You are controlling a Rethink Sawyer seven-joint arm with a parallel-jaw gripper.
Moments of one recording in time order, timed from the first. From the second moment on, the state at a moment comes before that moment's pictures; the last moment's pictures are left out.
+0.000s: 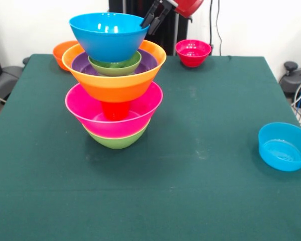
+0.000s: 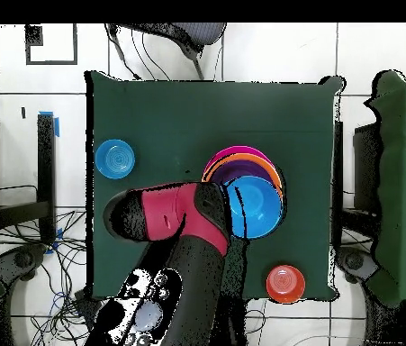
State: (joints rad) arm 0.21 -0.68 -0.43 1.54 -0.32 0.74 2.15
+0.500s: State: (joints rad) arm 0.22 -0.68 -0.43 1.54 -0.32 0.74 2.15
